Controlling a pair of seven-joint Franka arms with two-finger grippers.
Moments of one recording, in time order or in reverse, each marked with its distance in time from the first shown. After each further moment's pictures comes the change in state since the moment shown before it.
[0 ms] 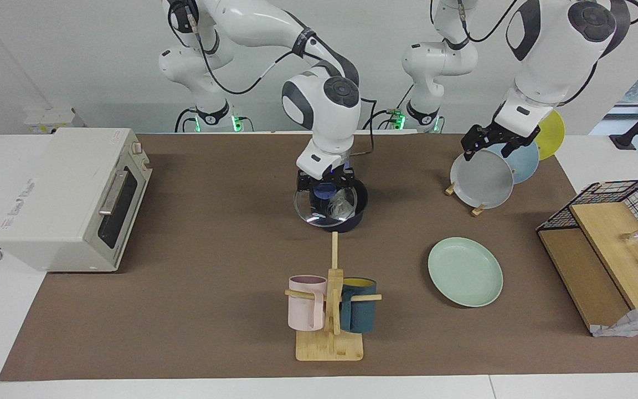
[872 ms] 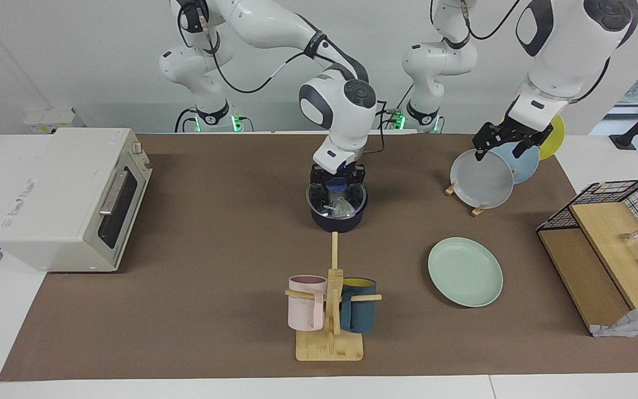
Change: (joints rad) left arm 0.010 -0.011 -0.008 0.006 0.000 -0.004 0.005; right arm 0.060 0.001 0.000 -0.071 0.000 0.059 0.068
